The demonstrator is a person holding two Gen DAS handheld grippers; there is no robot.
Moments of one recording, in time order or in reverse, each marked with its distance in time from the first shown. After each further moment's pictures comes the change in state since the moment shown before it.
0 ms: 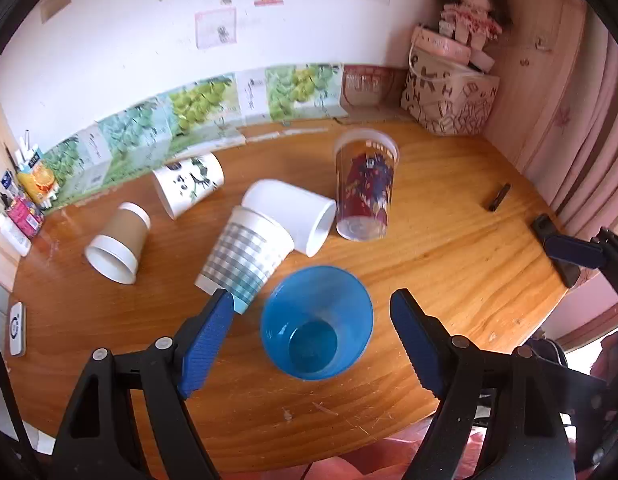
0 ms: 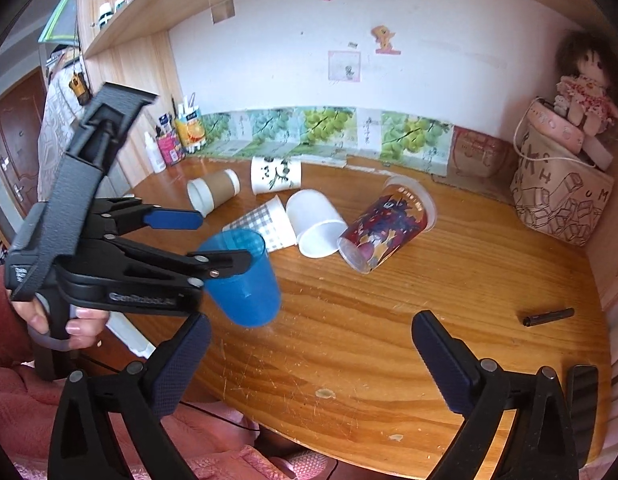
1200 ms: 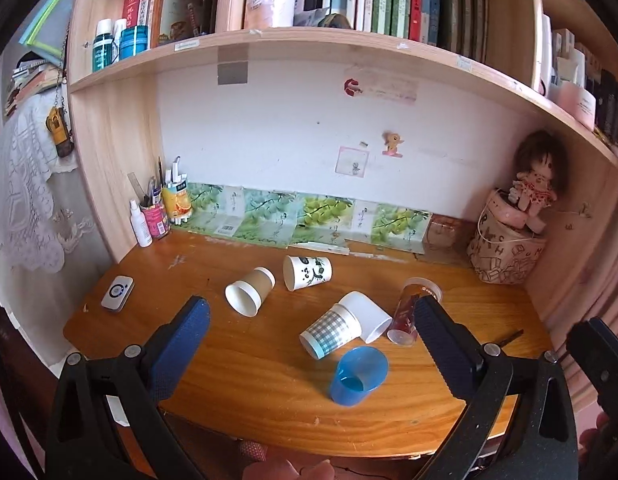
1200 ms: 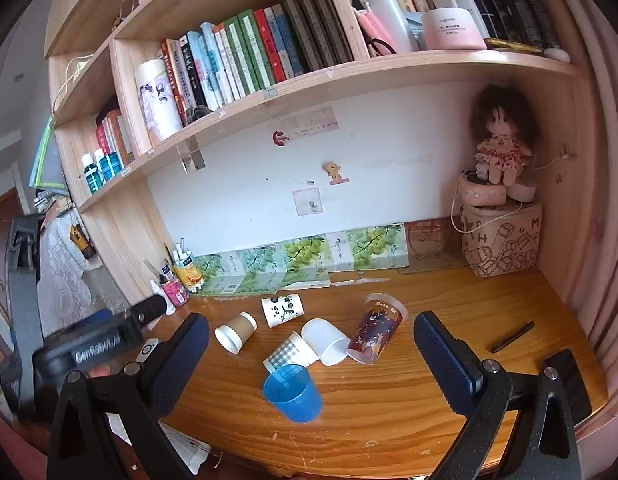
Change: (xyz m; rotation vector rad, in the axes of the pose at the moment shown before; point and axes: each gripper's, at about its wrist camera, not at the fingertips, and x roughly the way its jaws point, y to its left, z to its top) left arm -0.177 0.013 -0.002 -0.334 -0.354 0.289; right arm -0.139 0.026 0.052 0.285 -0.357 -0.071
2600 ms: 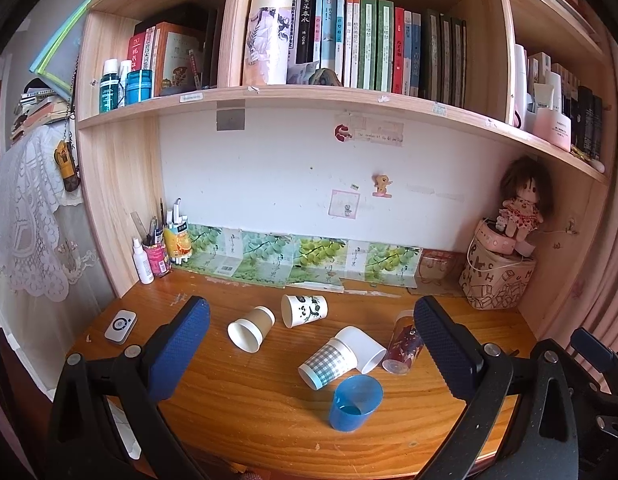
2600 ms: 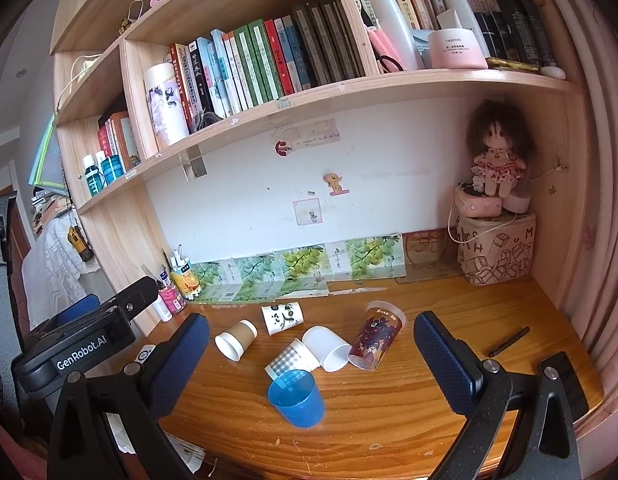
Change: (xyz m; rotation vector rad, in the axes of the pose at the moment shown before) left arm -0.028 0.002 0.005 0.019 -0.145 -0.019; right arm -0.010 0.019 -0.006 -0.026 -0.043 -0.026
